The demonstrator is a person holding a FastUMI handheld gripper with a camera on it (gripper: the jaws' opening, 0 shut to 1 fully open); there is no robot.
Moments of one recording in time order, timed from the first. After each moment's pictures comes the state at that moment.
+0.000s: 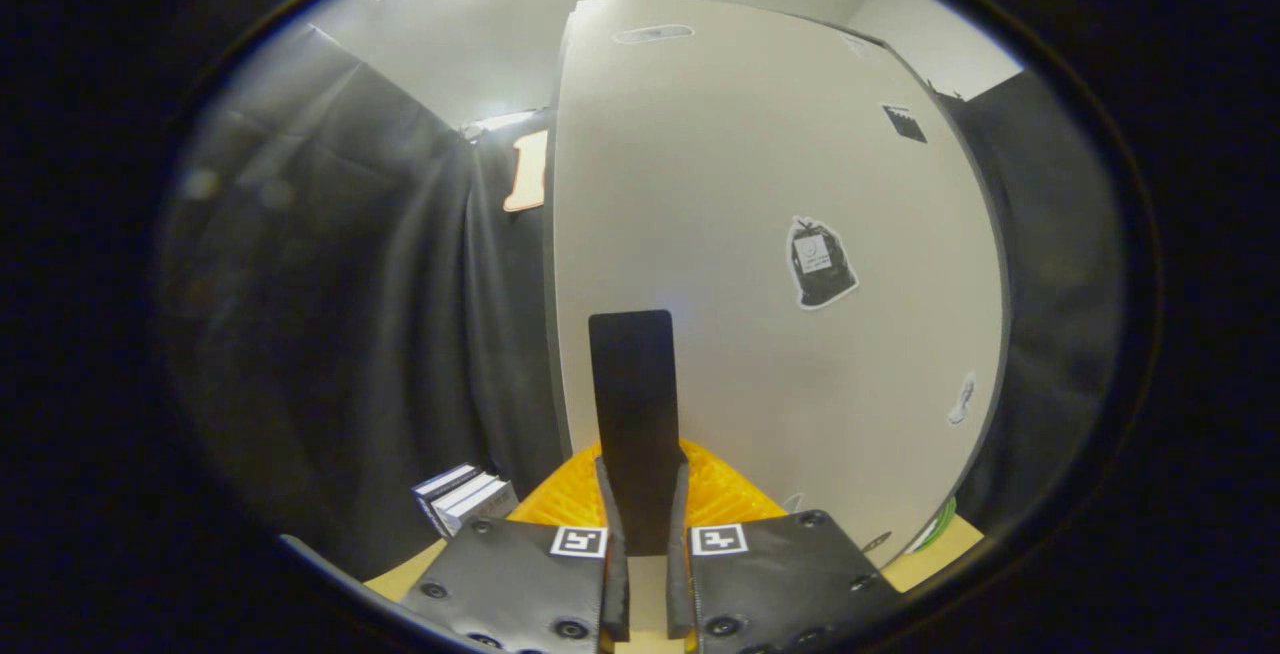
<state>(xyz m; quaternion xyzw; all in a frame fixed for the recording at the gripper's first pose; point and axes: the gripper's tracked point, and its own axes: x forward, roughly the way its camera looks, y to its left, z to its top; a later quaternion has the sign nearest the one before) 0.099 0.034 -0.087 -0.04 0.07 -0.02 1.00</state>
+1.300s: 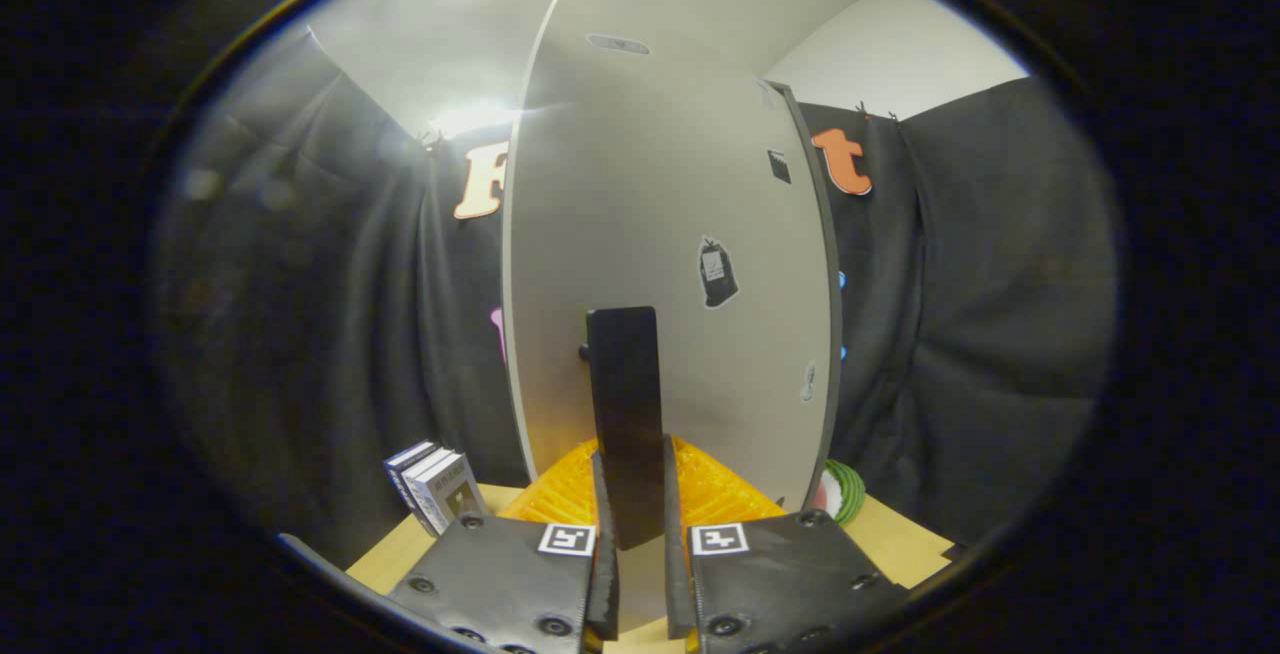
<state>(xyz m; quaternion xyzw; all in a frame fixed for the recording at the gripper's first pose) -0.015 -0.018 -0.058 -0.06 0.07 -0.11 0.99</state>
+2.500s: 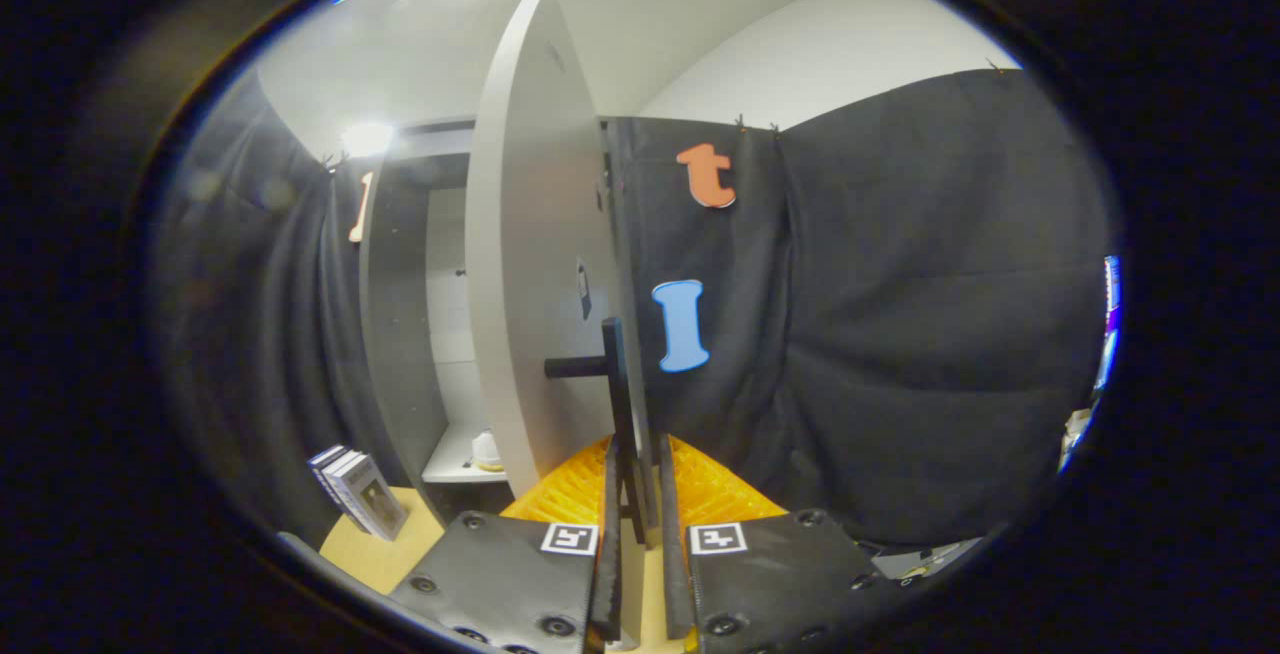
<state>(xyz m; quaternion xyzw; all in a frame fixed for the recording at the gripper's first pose) -0.119 -0.149 0.006 -0.05 0.02 -0.27 0.96</state>
